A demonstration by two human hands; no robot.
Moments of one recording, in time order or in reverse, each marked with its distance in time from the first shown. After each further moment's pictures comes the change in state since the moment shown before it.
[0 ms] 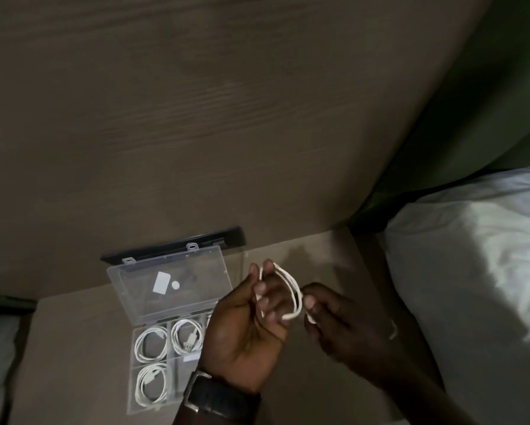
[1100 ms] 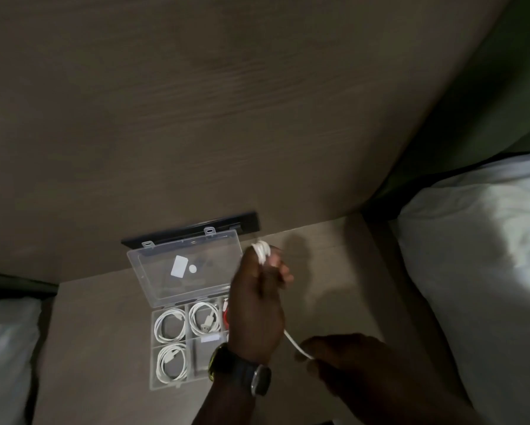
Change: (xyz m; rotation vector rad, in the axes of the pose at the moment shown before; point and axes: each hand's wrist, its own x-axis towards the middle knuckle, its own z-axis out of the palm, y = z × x) left_hand 0.000 0.004 -0.037 1.358 0.227 0.854; right_hand -0.049 -0.012 0.028 -0.656 -0.132 -0.184
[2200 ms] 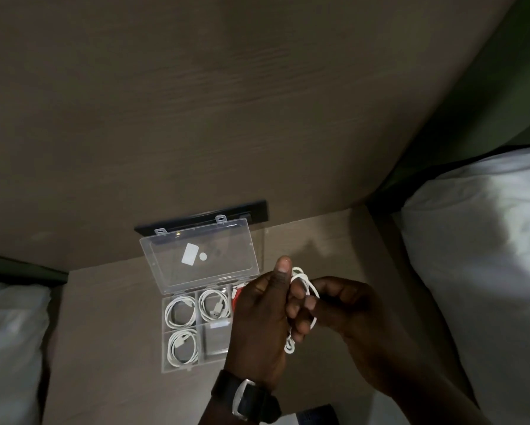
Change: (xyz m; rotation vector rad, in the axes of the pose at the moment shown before) left_hand -0.036 0.036 -0.025 -0.514 -0.159 -0.514; right_hand 0.030 -0.037 -0.004 1.145 0.180 0.319
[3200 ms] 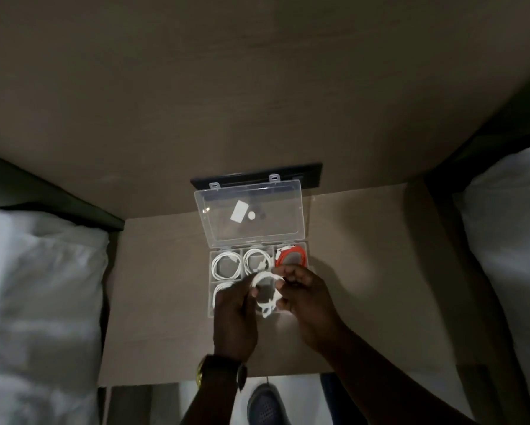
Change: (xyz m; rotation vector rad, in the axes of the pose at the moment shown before) left_hand -0.008 -0.089 -0.182 1.078 0.342 0.480; right_hand 0.040 0.119 0.110 0.204 0.140 0.275
